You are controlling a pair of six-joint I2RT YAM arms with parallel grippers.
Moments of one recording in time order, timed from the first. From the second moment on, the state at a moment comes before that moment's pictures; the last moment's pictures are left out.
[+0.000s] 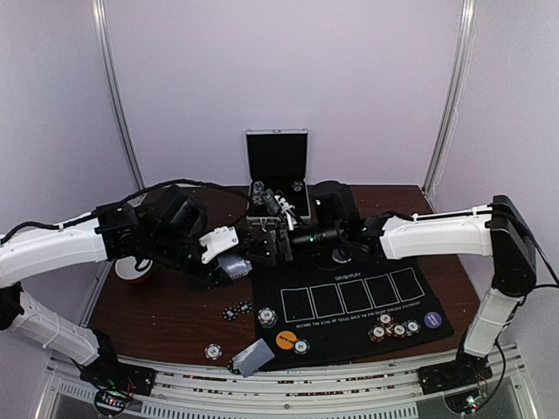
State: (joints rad) left arm -0.93 1.27 1.07 -0.70 0.05 0.32; right arm 0.92 1.75 1.21 0.21 -0.57 0.54
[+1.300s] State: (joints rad) left arm -0.93 1.27 1.09 -0.70 0.04 0.32; right arm 0.93 1.73 1.27 0.00 -0.49 0.40
